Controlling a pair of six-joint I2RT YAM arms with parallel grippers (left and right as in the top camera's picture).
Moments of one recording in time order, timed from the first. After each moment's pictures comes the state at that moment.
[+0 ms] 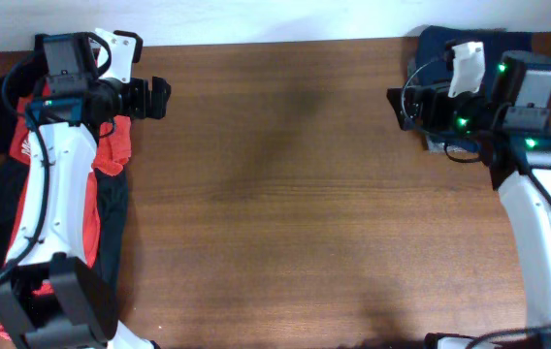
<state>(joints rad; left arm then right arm) 0.10 1.78 1.62 -0.65 0.29 0.23 -0.12 1.46 1.34 -0.52 -0.54 -0.05</state>
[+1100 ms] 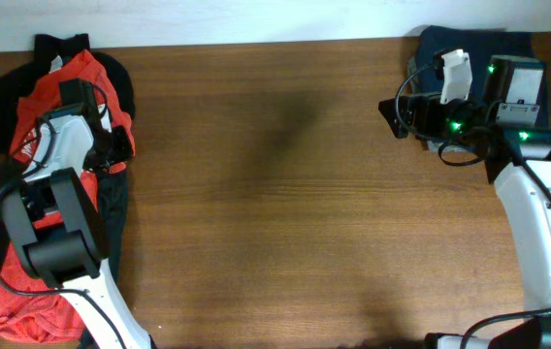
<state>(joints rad) 0.24 2.20 1.64 -0.77 0.00 -0.09 -0.12 1.49 1.34 -0.60 -0.59 -0.05</state>
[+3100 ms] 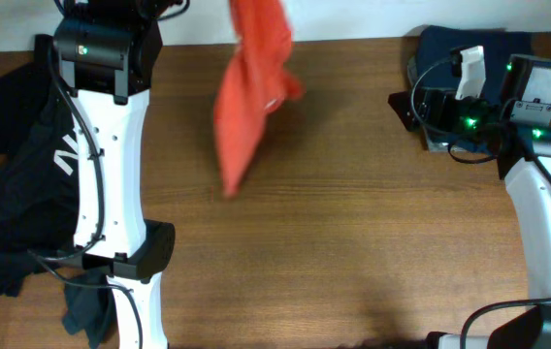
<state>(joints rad) -0.25 2.20 2.99 -0.84 0.31 -0.24 -0.19 1.52 1.34 -0.57 -0.73 0.03</state>
